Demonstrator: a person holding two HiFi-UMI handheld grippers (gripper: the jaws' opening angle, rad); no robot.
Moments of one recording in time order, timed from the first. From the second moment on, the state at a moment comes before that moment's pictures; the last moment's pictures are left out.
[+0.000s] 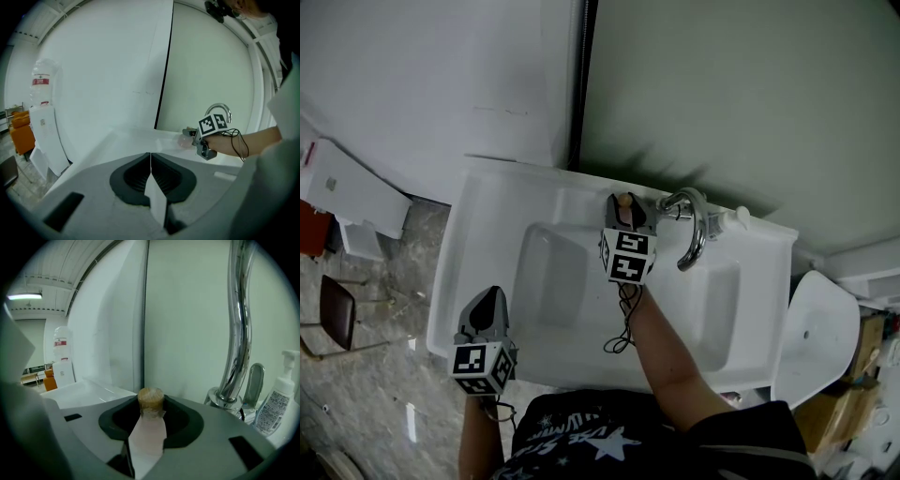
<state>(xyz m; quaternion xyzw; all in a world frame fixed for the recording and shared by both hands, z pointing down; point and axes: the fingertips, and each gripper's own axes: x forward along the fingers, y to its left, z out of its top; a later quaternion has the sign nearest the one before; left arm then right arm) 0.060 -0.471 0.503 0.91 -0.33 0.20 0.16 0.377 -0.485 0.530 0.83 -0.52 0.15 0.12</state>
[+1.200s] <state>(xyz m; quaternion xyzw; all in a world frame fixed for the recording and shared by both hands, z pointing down) -0.071 -0.290 0.448 0.91 -0.37 0.12 0.13 0.224 -0.304 0.430 0.79 -0.60 0.09 0.09</state>
